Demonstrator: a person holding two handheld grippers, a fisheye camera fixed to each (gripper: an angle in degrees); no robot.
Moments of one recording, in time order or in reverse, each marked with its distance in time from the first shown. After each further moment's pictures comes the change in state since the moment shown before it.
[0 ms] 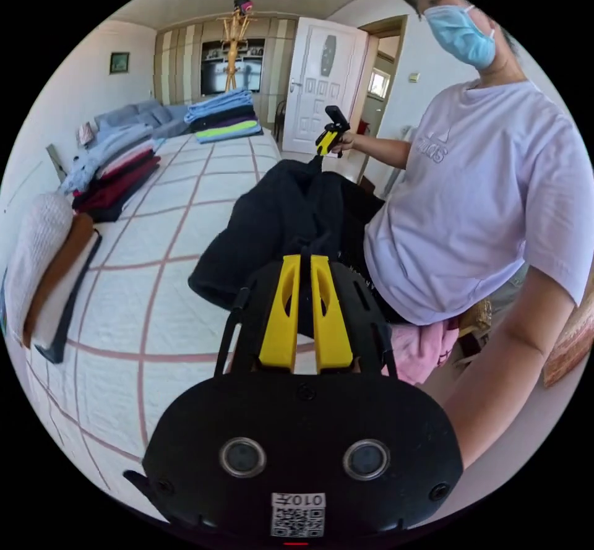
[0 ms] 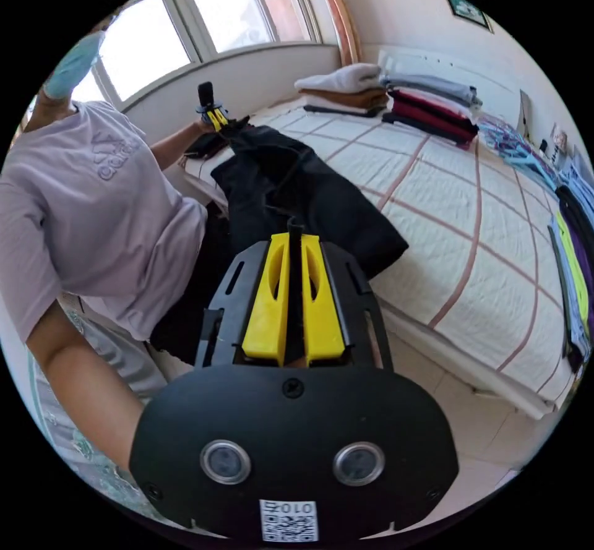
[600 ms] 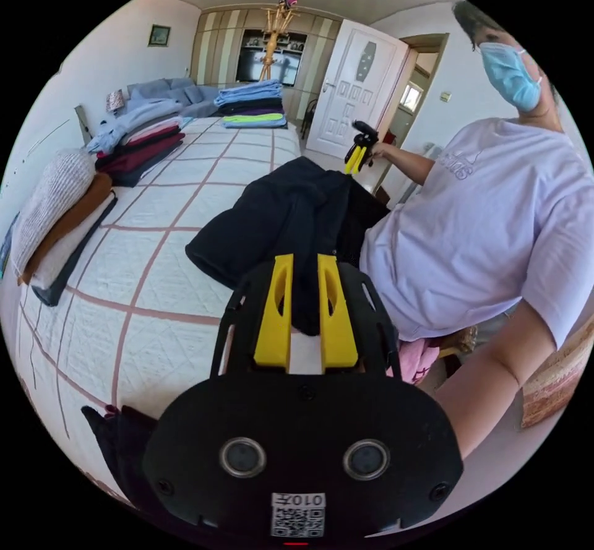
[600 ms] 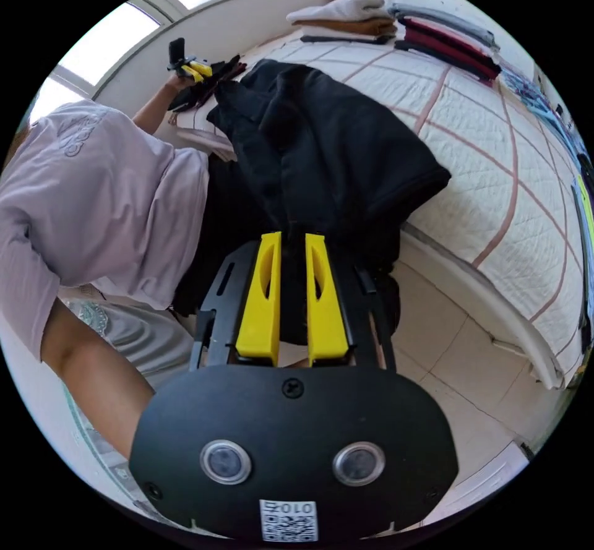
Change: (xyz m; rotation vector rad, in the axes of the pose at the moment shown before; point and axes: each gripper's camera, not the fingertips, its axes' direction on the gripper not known) left arm 0.115 -0.030 0.008 0.025 -0.052 -0.128; right arm -0.051 -0.008 0.061 -0.286 -0.068 0.054
